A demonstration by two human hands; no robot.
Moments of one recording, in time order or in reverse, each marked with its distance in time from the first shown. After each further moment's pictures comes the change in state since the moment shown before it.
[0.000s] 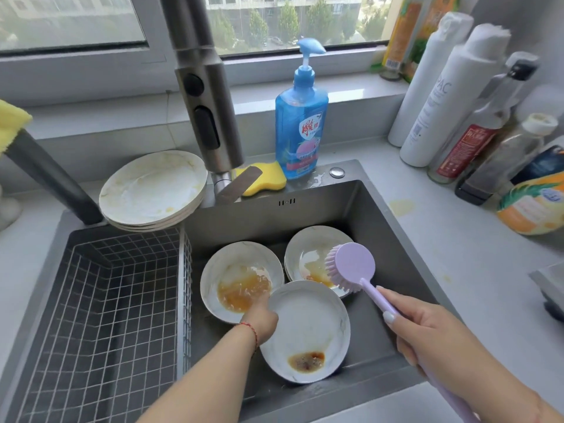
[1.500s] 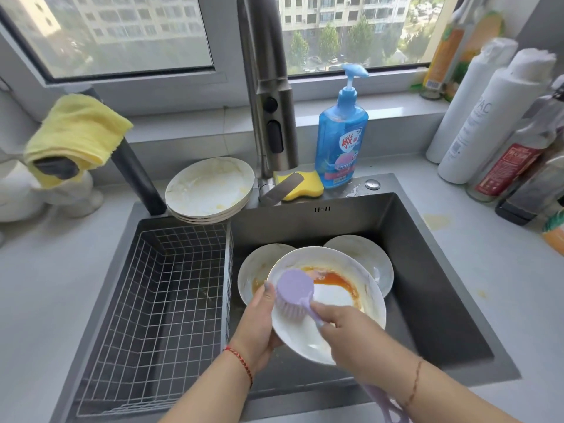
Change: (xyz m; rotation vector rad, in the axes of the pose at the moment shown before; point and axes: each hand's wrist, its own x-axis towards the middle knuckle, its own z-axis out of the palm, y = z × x) left_hand -0.110 0.003 -0.035 -1.005 -0.010 0.192; right_hand 0.025 -0.034 0.101 -0.209 -0.274 -0.076
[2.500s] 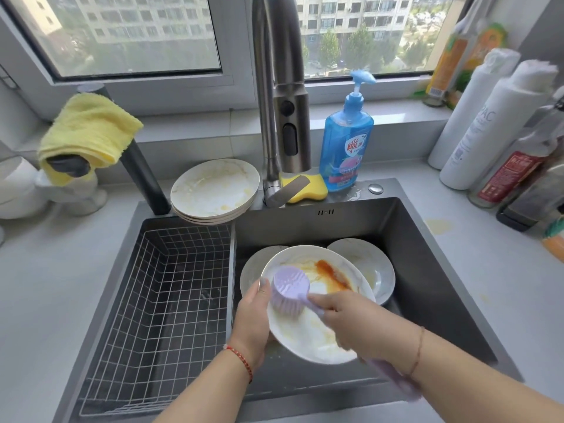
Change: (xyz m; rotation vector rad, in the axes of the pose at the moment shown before) left_hand -0.010 0.018 -0.001 0.040 0.182 0.139; right_hand -0.002 -0.039 -0.023 -0.140 -0.111 -0.052
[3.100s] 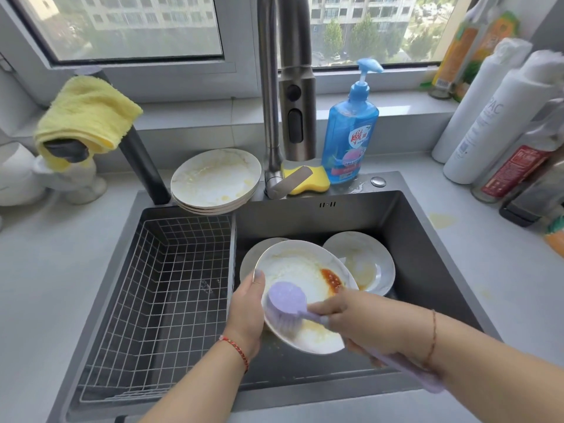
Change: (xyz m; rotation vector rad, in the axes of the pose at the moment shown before) left_hand 0.010 -0.007 -0.011 0.005 0.102 0.039; right_hand -0.020 -0.014 -0.015 -0.165 -0.221 0.042
